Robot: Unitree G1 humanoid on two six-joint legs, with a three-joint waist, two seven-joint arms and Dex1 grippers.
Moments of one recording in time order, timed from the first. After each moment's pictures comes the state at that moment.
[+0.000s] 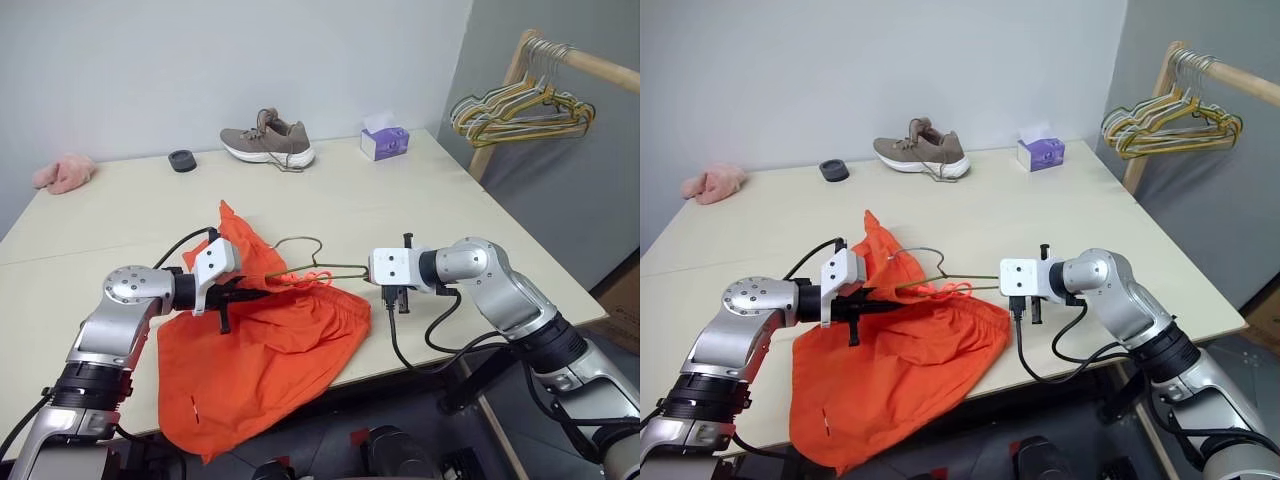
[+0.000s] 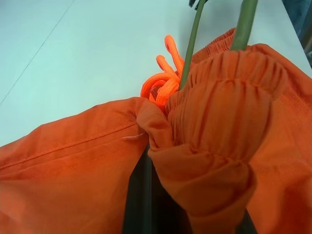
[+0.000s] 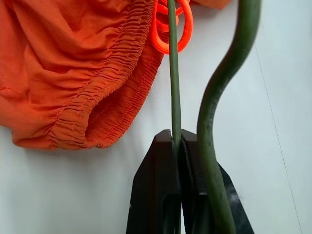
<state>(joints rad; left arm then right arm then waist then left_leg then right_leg) -0.34 0.76 -0.03 0.13 -0.27 0.18 -1.23 -0.67 -0.58 0.49 -0.05 -0.21 0.27 1.04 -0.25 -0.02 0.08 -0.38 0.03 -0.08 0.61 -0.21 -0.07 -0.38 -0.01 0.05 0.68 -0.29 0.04</state>
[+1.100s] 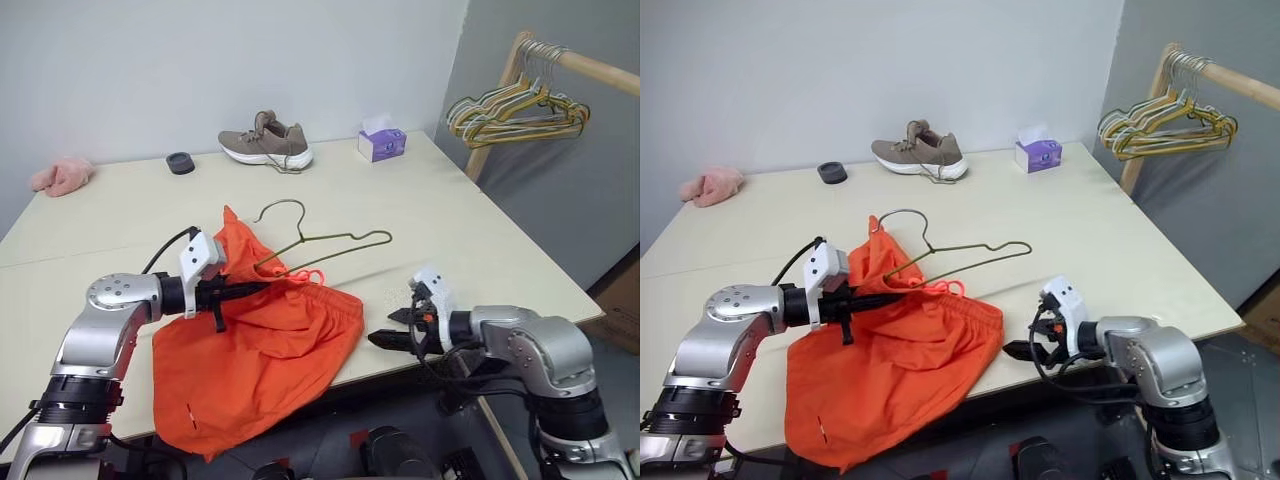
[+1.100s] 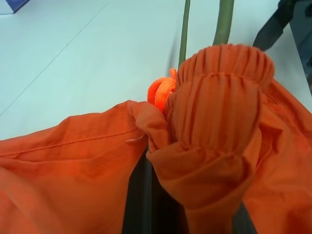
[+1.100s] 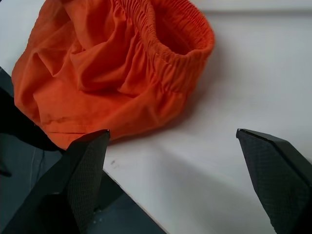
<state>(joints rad) -0.29 0.76 0.06 0.05 -0.36 0.32 -1.17 -0.31 -0.36 0.06 -0.40 0.40 1.36 0.74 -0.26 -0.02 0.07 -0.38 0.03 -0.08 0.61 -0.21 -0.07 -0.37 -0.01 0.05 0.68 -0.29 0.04</state>
